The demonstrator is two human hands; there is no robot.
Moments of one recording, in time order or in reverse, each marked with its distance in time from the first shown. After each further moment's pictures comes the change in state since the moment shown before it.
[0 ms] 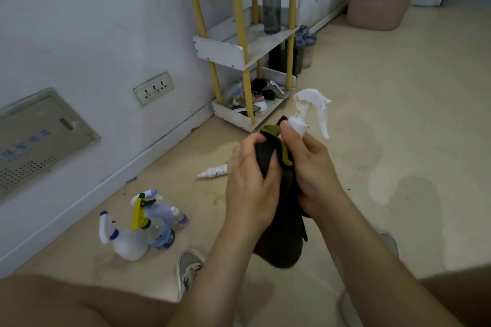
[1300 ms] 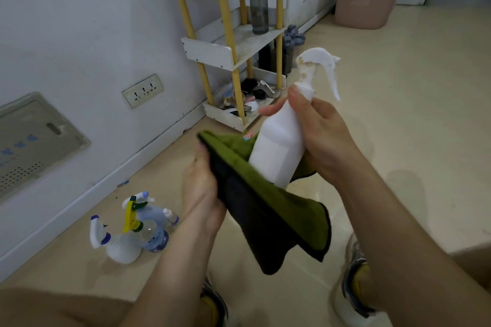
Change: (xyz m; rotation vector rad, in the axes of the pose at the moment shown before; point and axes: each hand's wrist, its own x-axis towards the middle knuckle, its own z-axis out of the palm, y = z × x) left_hand 0.015 -0.003 -0.026 -0.848 0.187 -0.728; right_hand 0.005 -0.057 -0.019 -0.352 -0.107 -0.165
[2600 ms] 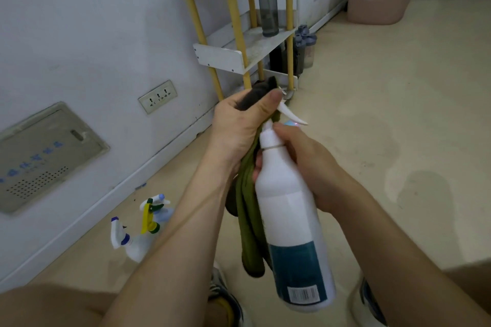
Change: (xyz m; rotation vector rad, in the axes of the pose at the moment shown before) left_hand 0.009 0.049 0.059 0.197 -0.462 0.355; right_hand -0.020 0.013 0.022 0.243 -0.288 0.279
